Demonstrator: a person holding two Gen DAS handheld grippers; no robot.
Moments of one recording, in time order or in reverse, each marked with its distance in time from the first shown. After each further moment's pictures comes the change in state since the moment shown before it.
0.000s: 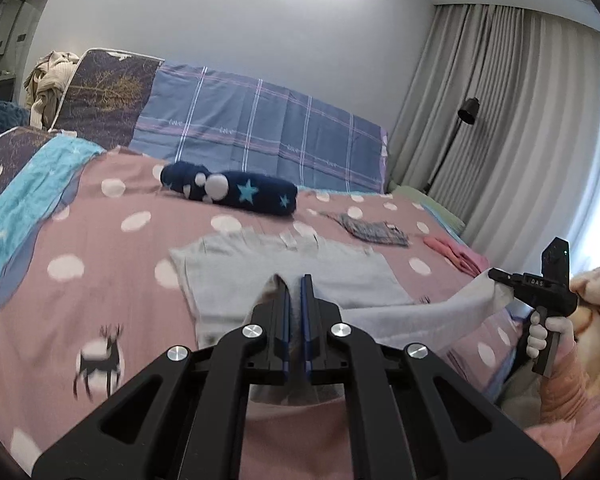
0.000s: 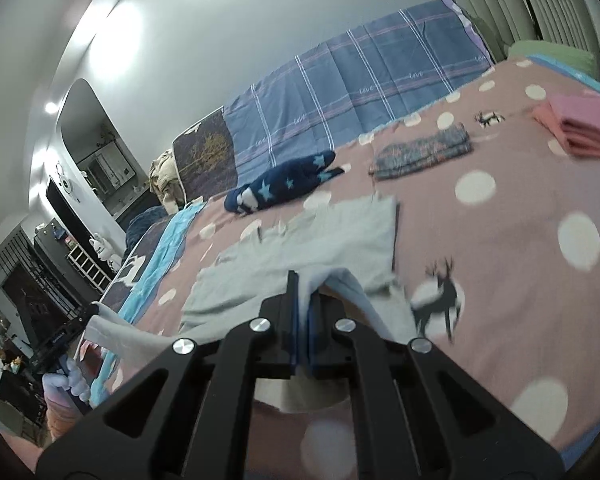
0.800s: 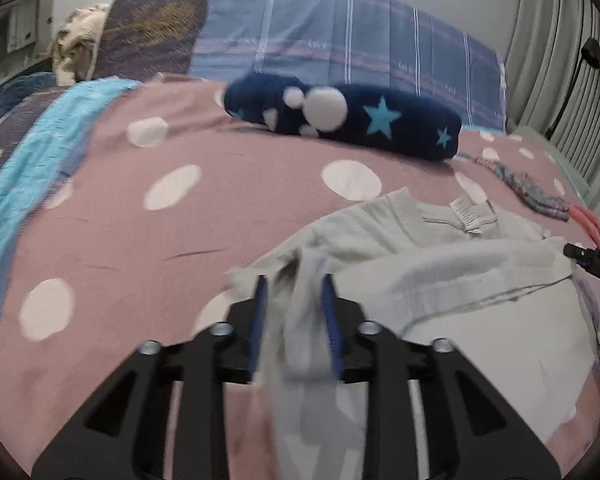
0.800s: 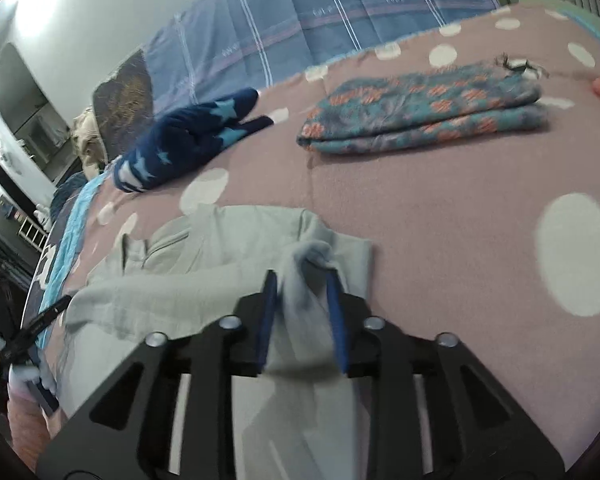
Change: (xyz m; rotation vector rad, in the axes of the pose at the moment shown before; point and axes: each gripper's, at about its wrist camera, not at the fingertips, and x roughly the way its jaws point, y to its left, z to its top) left arm 0.218 0.103 0.023 -0.011 0.272 0.360; right arm 0.251 -0.106 0.065 0.005 0.248 -0.168
